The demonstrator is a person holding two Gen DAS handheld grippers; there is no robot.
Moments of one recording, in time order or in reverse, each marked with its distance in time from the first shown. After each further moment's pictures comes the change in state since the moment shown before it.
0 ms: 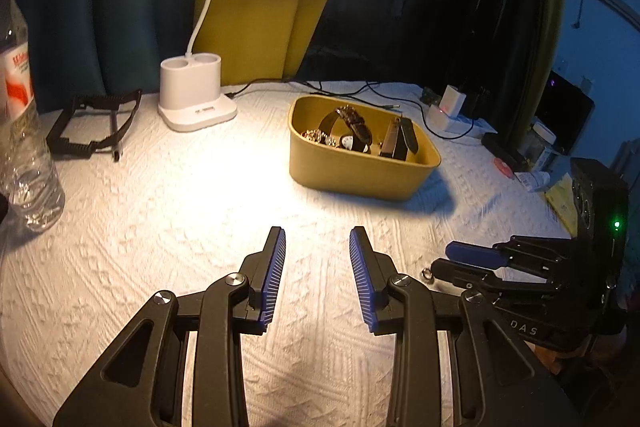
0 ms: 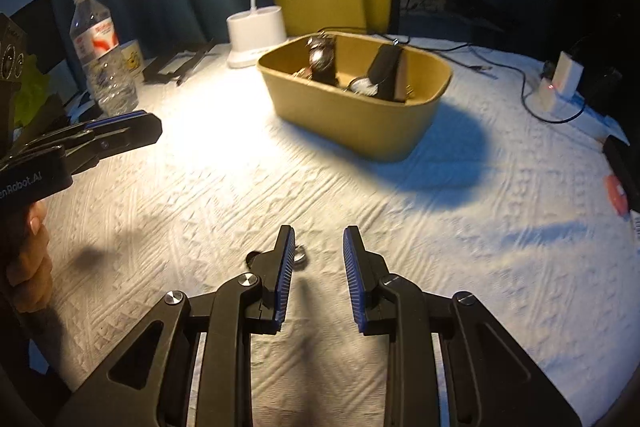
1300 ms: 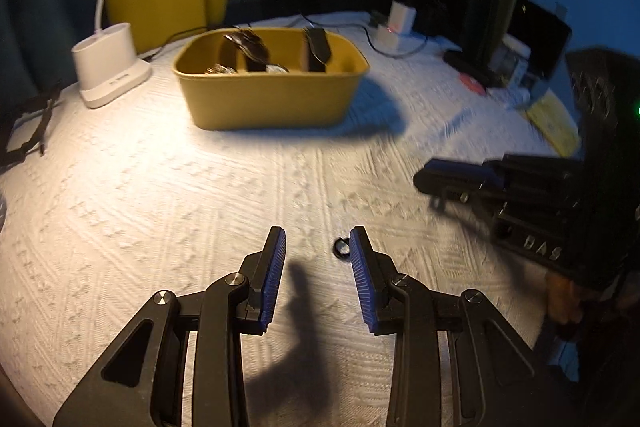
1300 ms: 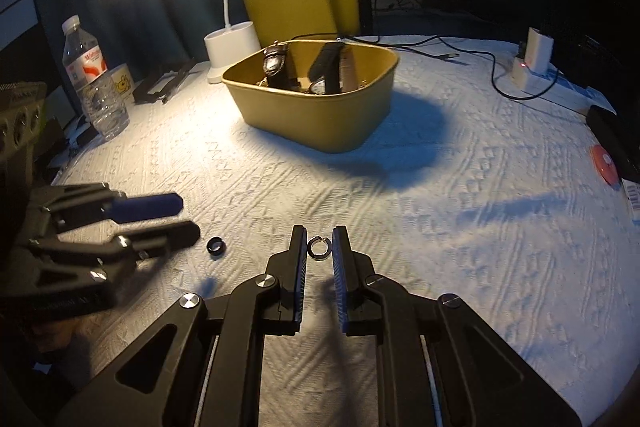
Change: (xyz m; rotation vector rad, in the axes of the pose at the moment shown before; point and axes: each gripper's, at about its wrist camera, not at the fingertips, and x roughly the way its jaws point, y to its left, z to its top) left arm 0.048 -0.068 -0.025 0.179 0.200 -0.057; right arm -0.021 -0.042 -0.013 0.091 -0.060 0.007
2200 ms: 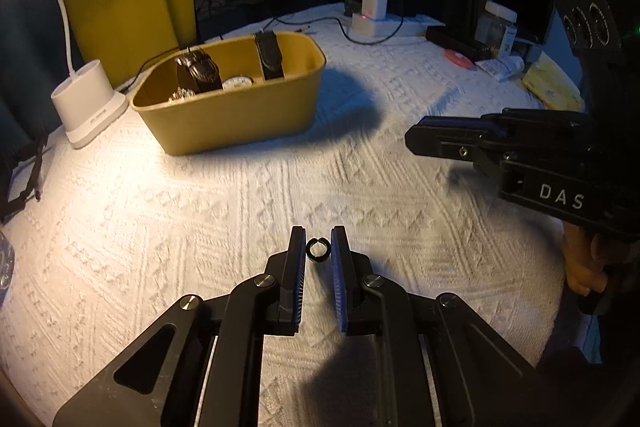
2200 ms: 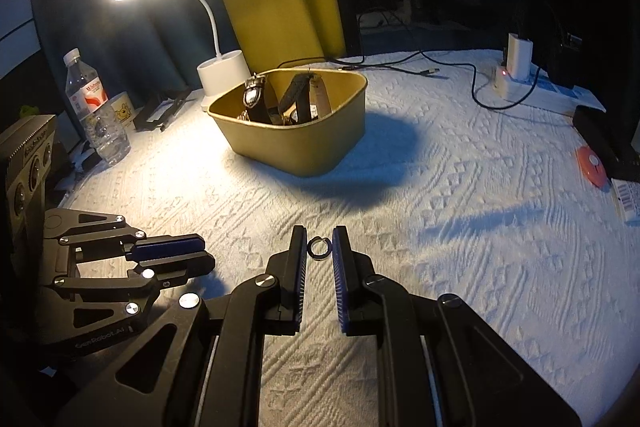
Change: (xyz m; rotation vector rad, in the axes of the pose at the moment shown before) left arm 0.008 -0.033 0.010 0.123 -0.002 0.049; right arm -0.014 -0.021 0.005 0.030 -0.070 0.021
